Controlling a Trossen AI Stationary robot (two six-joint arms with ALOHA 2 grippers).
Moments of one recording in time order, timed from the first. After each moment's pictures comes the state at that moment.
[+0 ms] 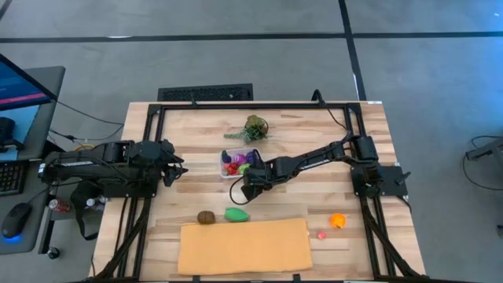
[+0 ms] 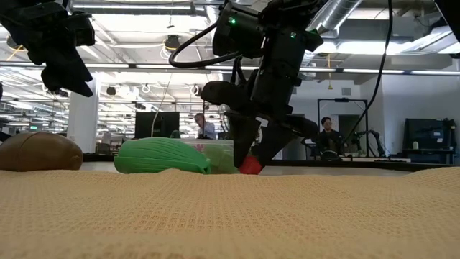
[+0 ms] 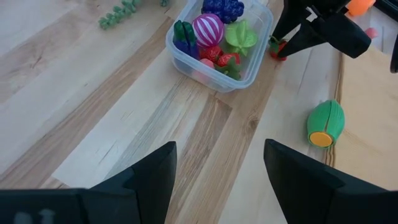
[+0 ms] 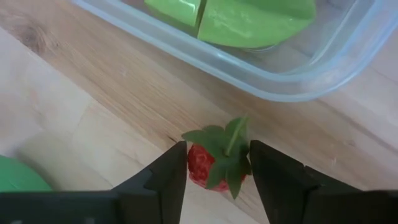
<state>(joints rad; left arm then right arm) 0.08 0.43 0.50 -0.79 -0.07 -0.51 0.10 2.05 1.39 -0.60 0.08 1.01</state>
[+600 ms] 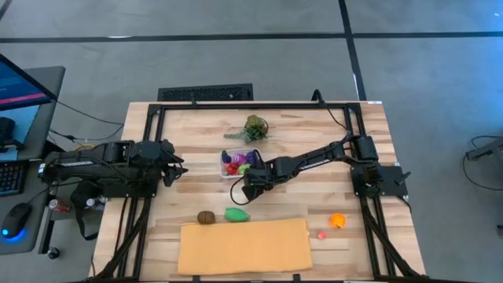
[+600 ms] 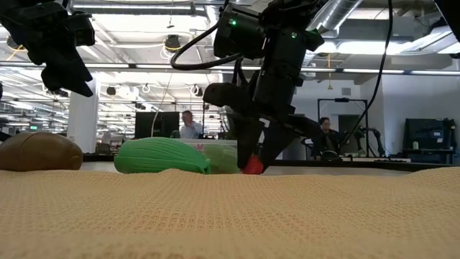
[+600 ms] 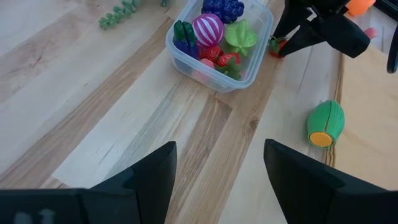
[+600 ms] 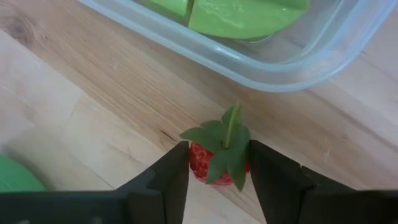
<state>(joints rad) 0.08 0.43 0.50 -0.79 -0.07 -0.51 0.10 2.05 1.39 -0.62 0.07 1.01</state>
